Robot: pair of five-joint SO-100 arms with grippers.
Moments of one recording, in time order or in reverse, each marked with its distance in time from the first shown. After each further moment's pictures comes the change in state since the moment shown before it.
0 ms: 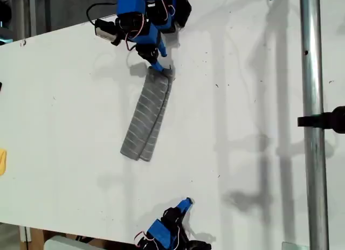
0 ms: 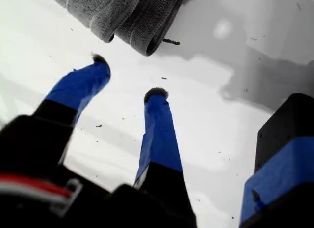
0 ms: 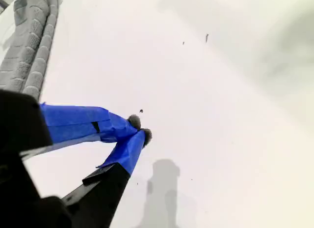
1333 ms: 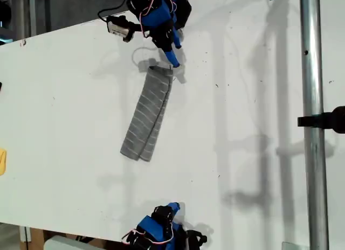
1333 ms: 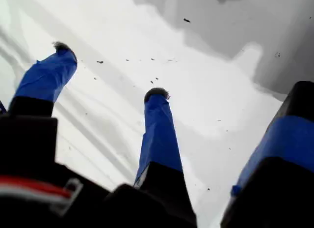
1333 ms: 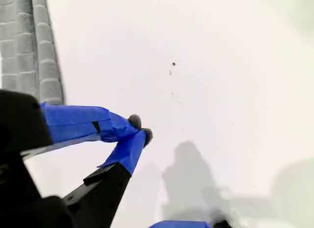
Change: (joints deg) arm 0 -8.0 -45.1 -32.1 6.7 5.5; arm 1 -22.9 21.3 8.5 1.9 8.1
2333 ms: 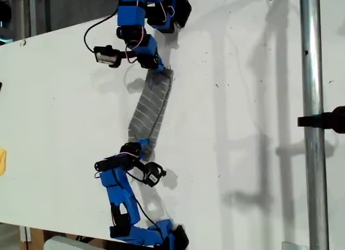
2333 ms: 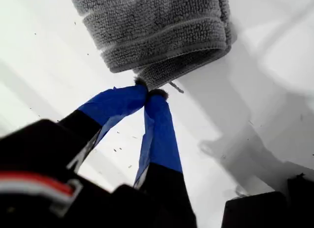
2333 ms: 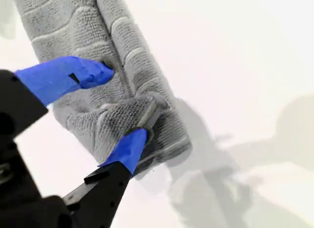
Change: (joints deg) arm 0 -38.6 -93.7 -87.7 10.1 51.3; arm 1 27.9 -28.6 -4.3 -18.5 -37.5
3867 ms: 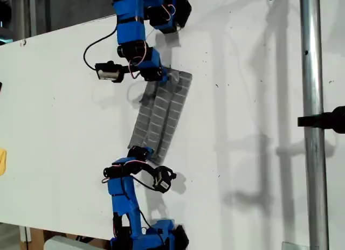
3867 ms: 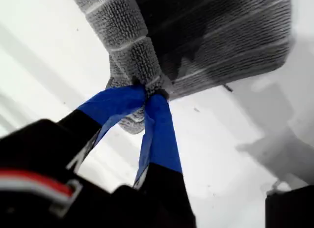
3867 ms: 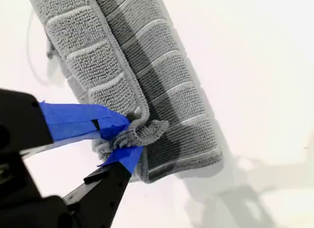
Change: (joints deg) arm 0 4.0 11.7 17.3 -13.3 -4.4; arm 1 -6.7 -19.2 -24.4 12.9 5.2
